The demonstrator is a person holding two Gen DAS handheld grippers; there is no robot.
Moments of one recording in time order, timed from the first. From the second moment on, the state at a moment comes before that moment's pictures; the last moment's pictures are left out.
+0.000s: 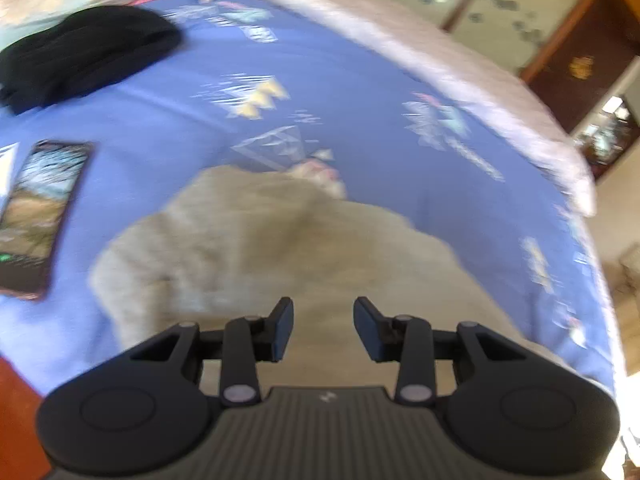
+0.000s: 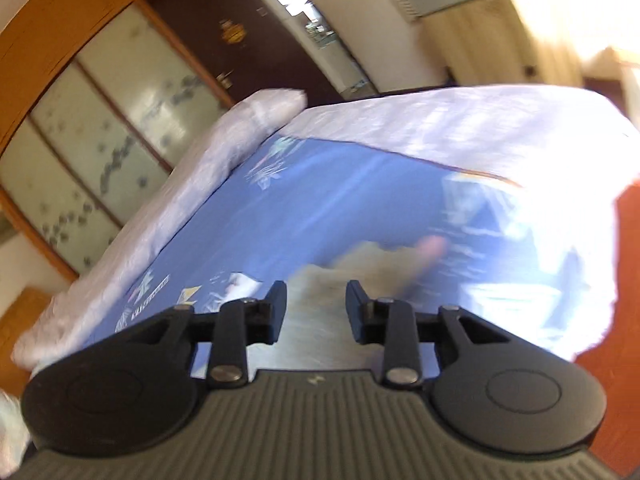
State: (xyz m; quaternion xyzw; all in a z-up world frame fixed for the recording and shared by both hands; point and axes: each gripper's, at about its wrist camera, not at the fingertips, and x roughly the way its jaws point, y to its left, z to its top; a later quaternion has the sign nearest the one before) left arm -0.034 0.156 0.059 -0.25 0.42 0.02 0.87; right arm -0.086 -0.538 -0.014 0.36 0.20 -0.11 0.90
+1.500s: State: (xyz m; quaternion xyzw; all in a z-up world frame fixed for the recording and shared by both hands) left arm -0.020 0.082 0.027 -0.28 0.48 -0.11 0.82; right arm -0.018 -0.181 -0.017 -0.06 0.37 0.21 0.90
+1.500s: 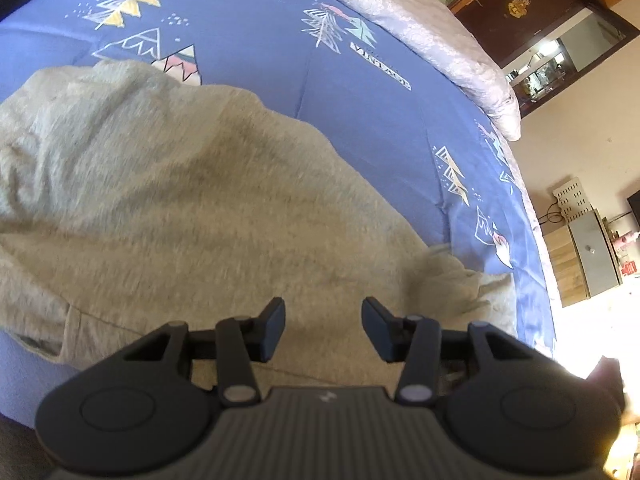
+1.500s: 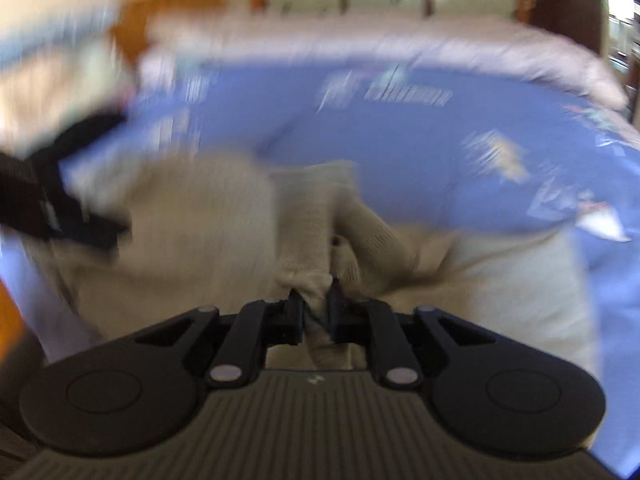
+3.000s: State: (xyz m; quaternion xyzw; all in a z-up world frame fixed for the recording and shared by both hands) left arm 0.031 -0.027 0.016 -0.15 0.50 -0.13 0.85; right arm -0.040 -0.319 -0.009 0.22 0.35 0.13 0.90
